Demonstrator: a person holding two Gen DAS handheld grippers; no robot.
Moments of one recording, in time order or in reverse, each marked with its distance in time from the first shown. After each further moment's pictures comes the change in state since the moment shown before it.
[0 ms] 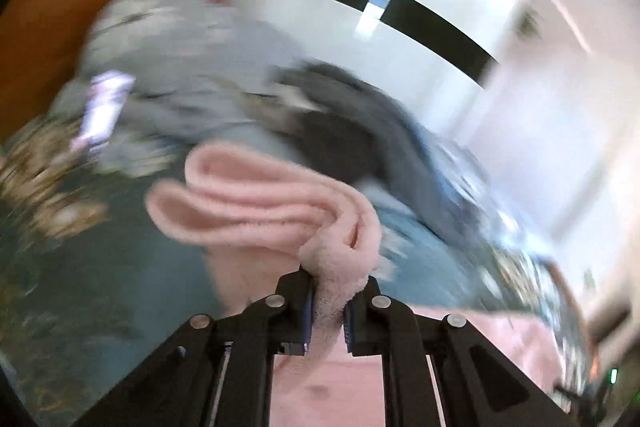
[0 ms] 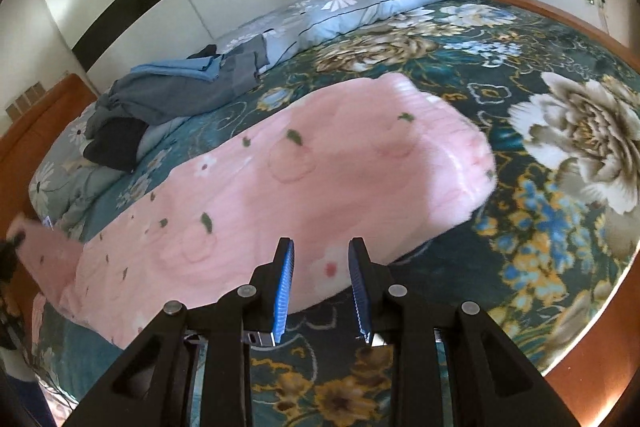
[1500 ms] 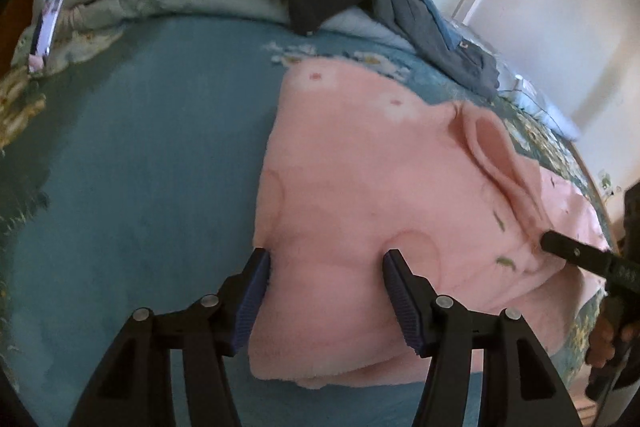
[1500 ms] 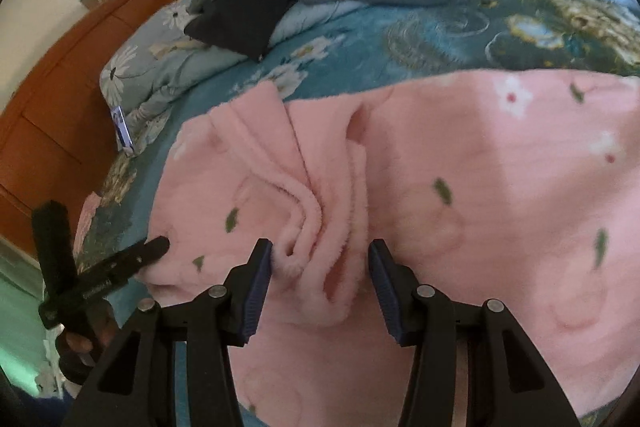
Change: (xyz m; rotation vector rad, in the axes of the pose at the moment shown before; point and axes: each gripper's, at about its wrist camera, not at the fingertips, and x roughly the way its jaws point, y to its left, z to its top) left arm 0.066 -0.005 -0.129 0.063 0.369 0.063; right arm 0.128 0.205 -0.009 -0.274 0.335 0.297
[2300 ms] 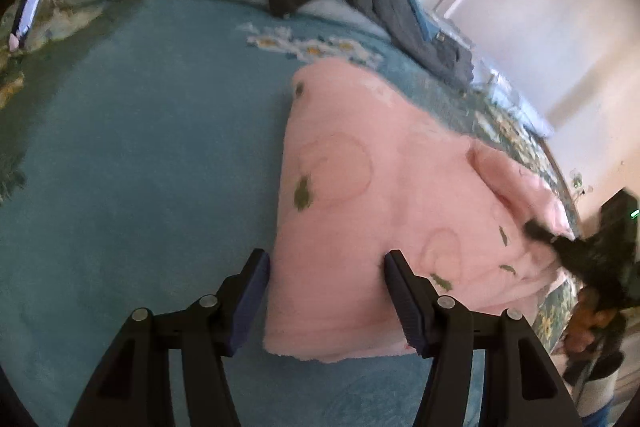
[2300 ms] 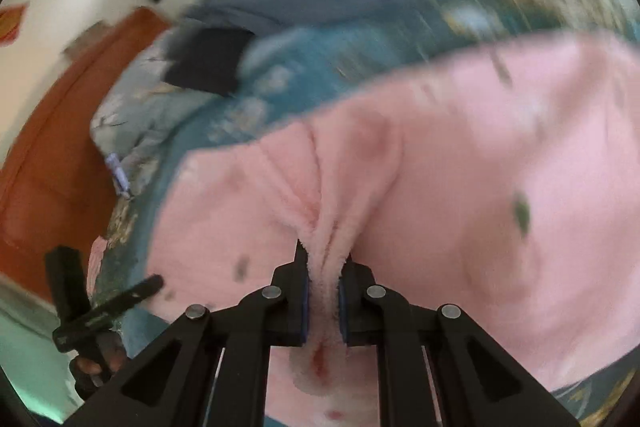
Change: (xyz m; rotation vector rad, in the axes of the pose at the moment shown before) left arm -0.003 -0.002 0.000 -0.038 0.085 -0.114; right arm -0.033 -0.049 -0.017 0.200 -0.072 0.032
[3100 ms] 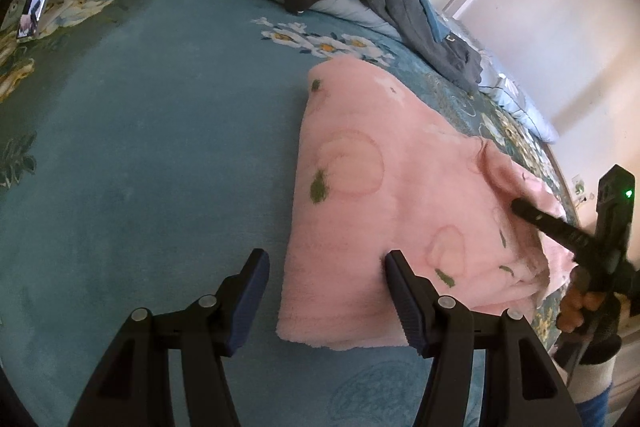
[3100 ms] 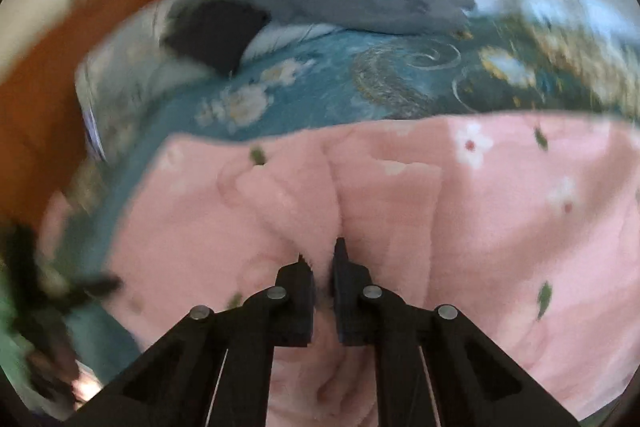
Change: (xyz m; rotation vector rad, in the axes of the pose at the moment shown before) left arm -0.010 0.006 -0.003 -0.024 -0.004 0.011; right arm 0.015 0.033 0.029 -0.136 -0.032 -0.058
